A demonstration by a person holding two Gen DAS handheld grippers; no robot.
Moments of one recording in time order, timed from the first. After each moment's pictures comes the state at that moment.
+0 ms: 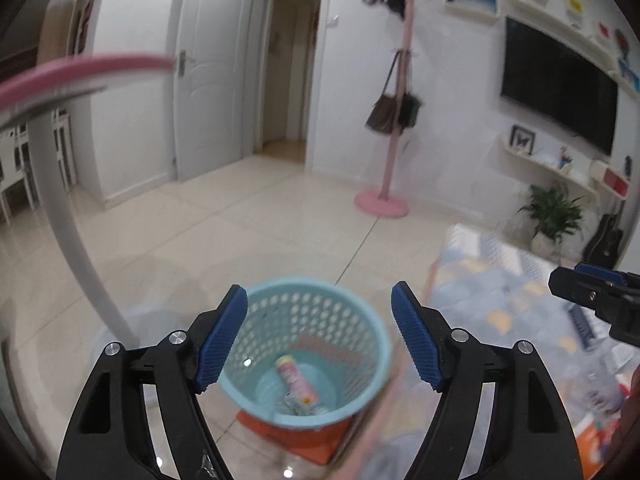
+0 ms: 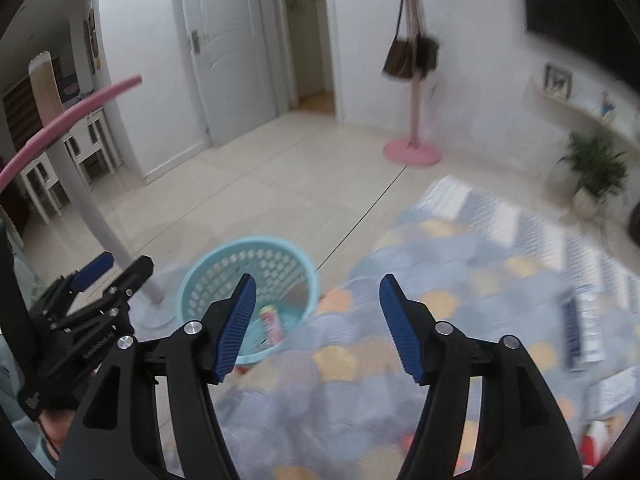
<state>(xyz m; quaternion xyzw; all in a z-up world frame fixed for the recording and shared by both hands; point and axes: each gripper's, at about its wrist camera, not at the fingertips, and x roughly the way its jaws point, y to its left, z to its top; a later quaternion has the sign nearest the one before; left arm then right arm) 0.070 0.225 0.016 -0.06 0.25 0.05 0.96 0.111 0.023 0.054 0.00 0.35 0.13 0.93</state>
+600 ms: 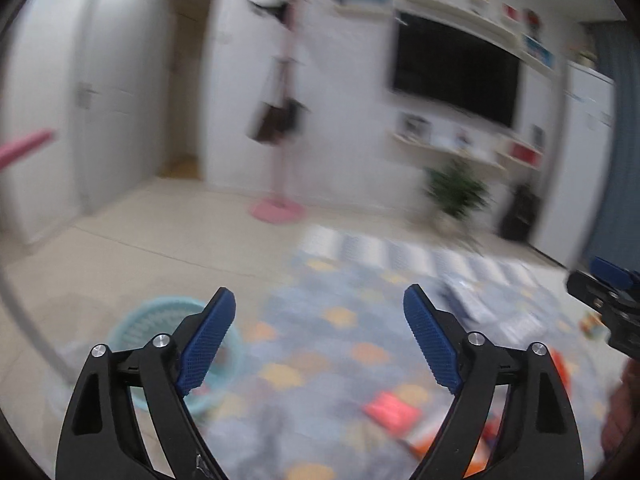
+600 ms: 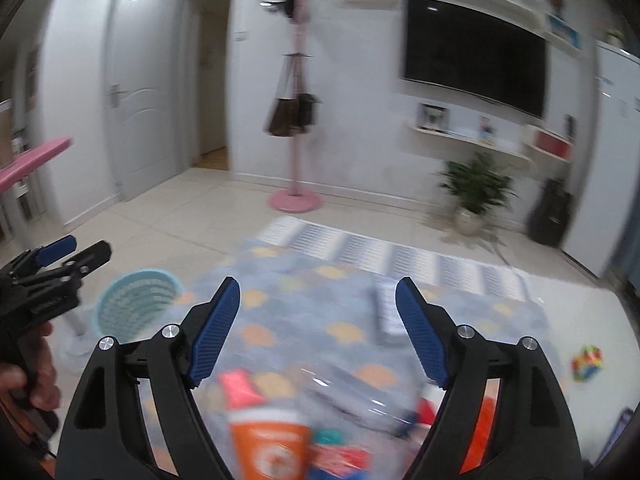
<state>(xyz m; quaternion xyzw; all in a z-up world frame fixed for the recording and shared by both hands) 0.034 0.071 0.062 -0.03 0.26 -0.15 0.95 -0.025 -0.174 0.098 -0.01 0.28 -0.06 0.96</state>
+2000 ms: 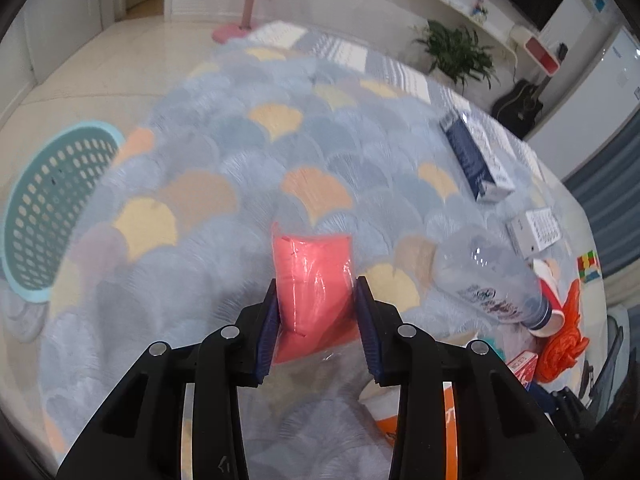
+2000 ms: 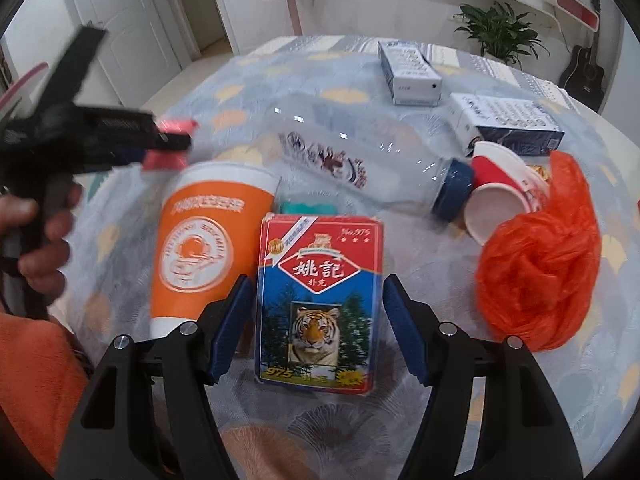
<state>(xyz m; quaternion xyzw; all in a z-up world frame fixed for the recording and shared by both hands) 0.107 0.015 -0.094 -0.06 0.53 -0.17 0.83 -0.052 -0.180 -0.094 0.07 0.50 0.01 0.86</state>
